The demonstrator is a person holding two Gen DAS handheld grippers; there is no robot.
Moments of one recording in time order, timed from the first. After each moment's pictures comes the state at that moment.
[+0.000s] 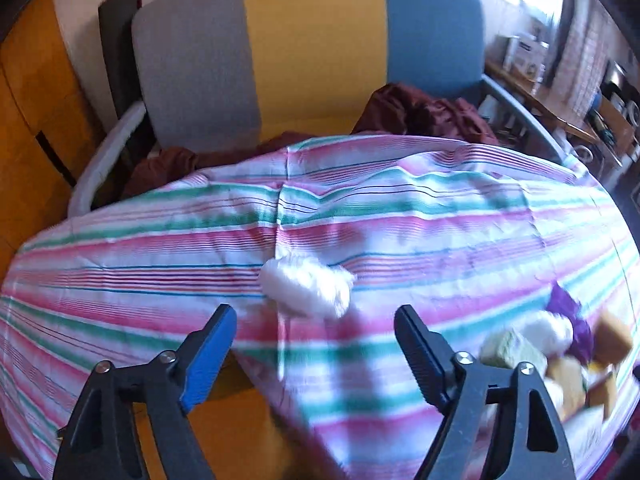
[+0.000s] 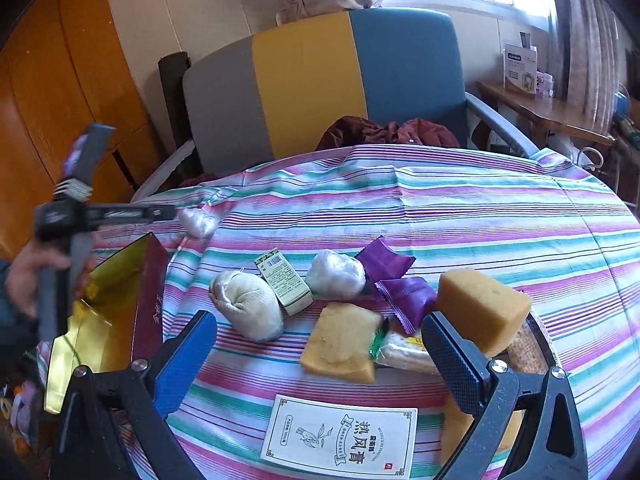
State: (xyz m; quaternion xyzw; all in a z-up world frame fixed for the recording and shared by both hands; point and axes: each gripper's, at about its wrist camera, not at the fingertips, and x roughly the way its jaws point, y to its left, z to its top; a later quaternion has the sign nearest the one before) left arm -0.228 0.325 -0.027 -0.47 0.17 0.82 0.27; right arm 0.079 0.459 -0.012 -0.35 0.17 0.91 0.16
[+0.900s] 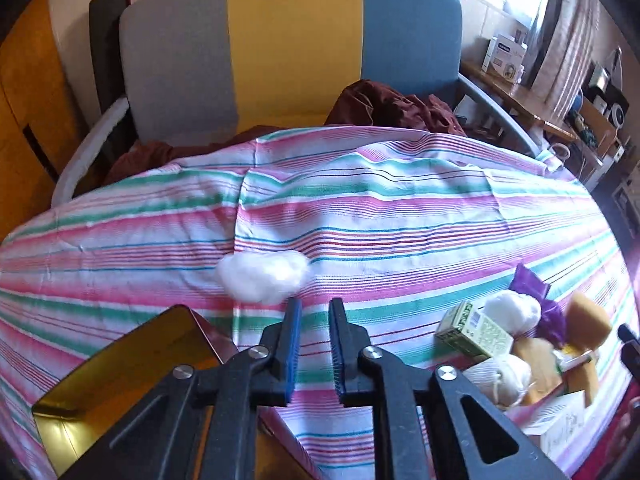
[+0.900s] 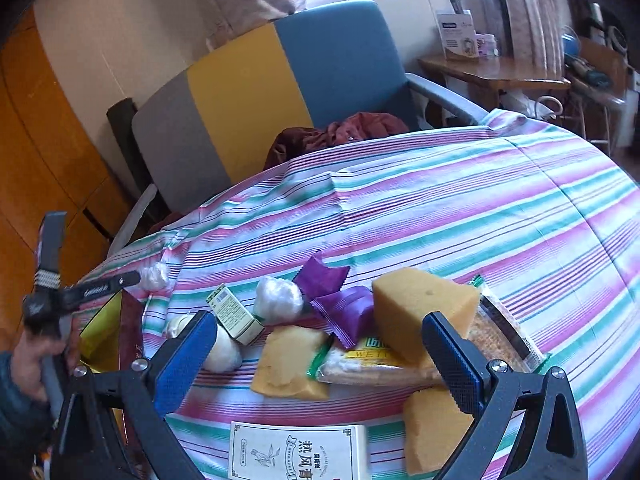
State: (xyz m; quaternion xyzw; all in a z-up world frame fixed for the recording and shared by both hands) left arm -0.190 0.321 -0.018 -0.48 0.14 0.81 0.31; right arm 0.100 0.514 -0.014 -0.32 0.26 0.88 0.22
